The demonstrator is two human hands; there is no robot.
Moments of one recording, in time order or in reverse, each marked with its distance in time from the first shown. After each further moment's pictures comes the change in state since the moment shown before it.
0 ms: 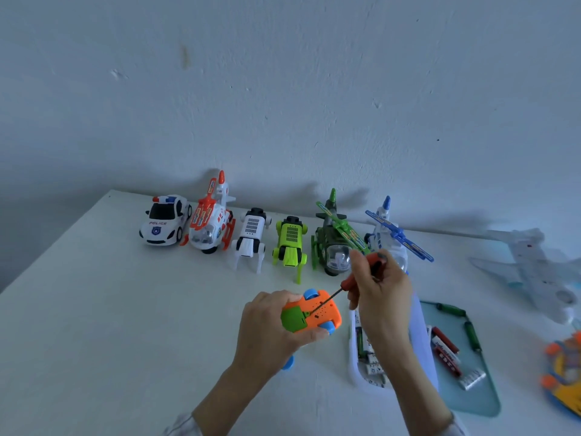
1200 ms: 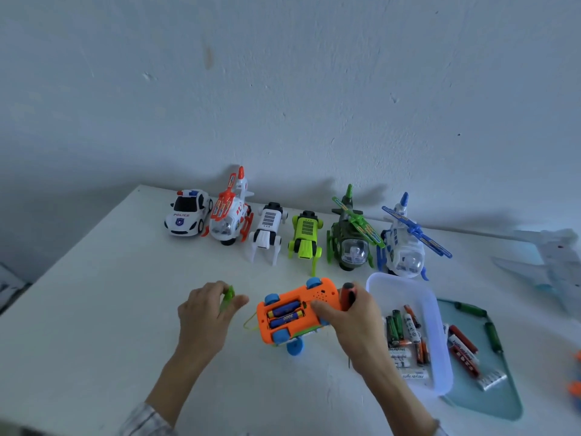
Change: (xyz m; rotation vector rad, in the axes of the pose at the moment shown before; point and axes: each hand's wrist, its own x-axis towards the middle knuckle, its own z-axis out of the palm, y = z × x) left_hand -0.007 -0.103 -0.052 0.275 0.156 -0.138; right_hand -0.035 0.036 0.016 -0.249 -0.312 0.238
